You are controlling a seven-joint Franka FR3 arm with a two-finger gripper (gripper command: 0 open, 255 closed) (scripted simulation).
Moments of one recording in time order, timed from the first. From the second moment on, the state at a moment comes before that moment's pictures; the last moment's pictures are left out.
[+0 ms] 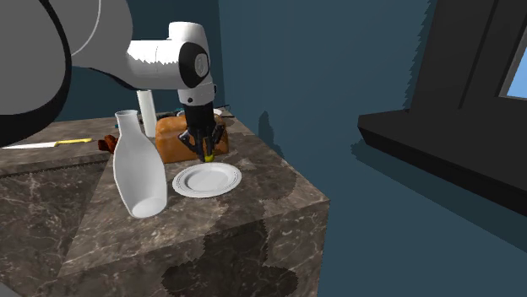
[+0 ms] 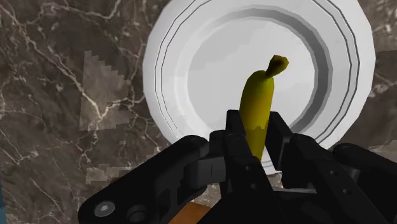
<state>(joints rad) 0.50 -0.21 0.36 -2.06 0.08 1.95 -0.80</state>
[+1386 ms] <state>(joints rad) 0.50 -0.20 0.37 -2.18 0.15 2.11 -0.80</state>
